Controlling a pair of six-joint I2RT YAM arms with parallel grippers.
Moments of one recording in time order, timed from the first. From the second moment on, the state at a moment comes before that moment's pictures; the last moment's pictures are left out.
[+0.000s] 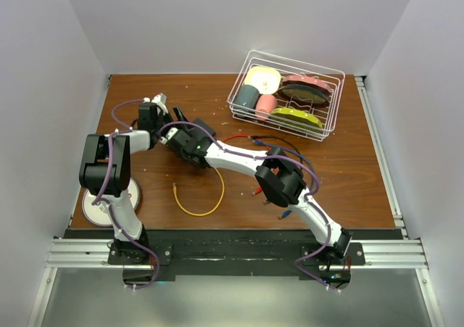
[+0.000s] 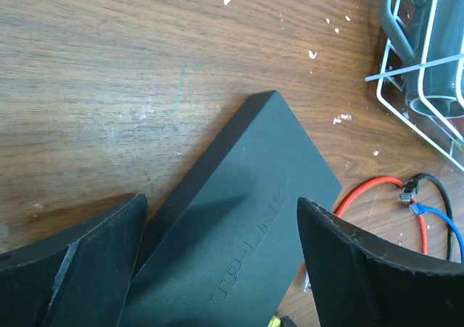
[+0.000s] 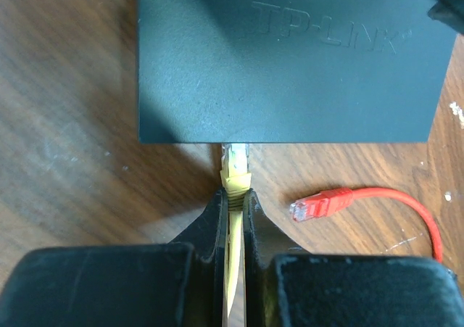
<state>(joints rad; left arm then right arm) -0.05 1.89 1.00 0.22 0.39 -0.51 1.02 2.41 1.99 -0.57 0.42 -0.11</state>
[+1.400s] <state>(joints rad) -0.03 1.90 1.00 0.22 0.39 -0.46 0.97 2.36 1.90 -0.45 0.28 -0.10</state>
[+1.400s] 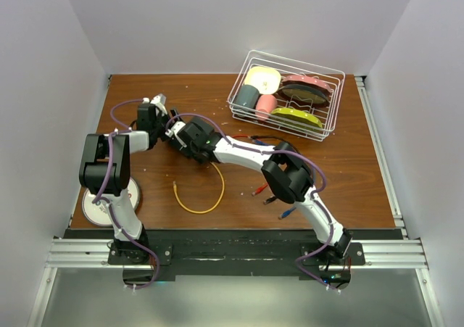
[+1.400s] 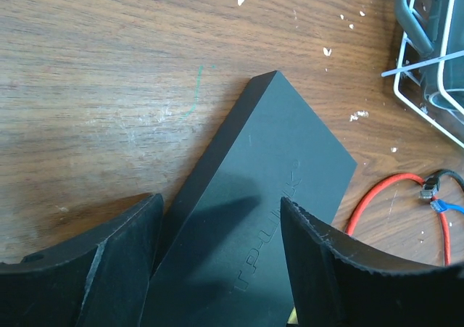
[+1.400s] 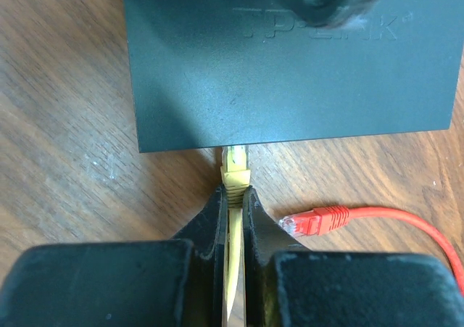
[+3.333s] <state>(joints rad) -0.11 1.87 0.90 0.33 0.31 -0.38 0.95 2.27 1.76 -0.36 0.25 -0.05</state>
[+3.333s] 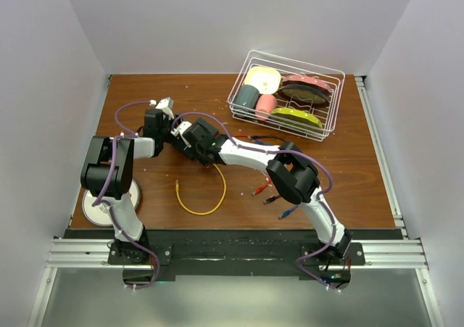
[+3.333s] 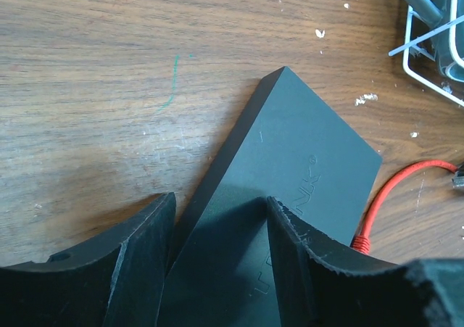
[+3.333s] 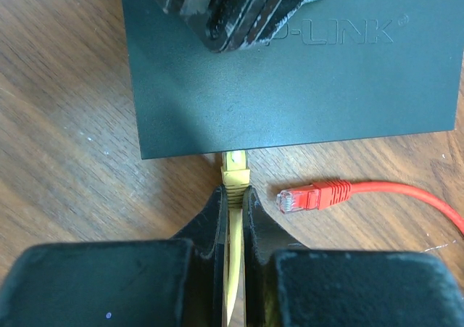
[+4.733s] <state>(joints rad) -0.14 1.80 0.98 0.06 0.21 -0.40 0.96 2.19 1.51 0.01 0.05 0.02</state>
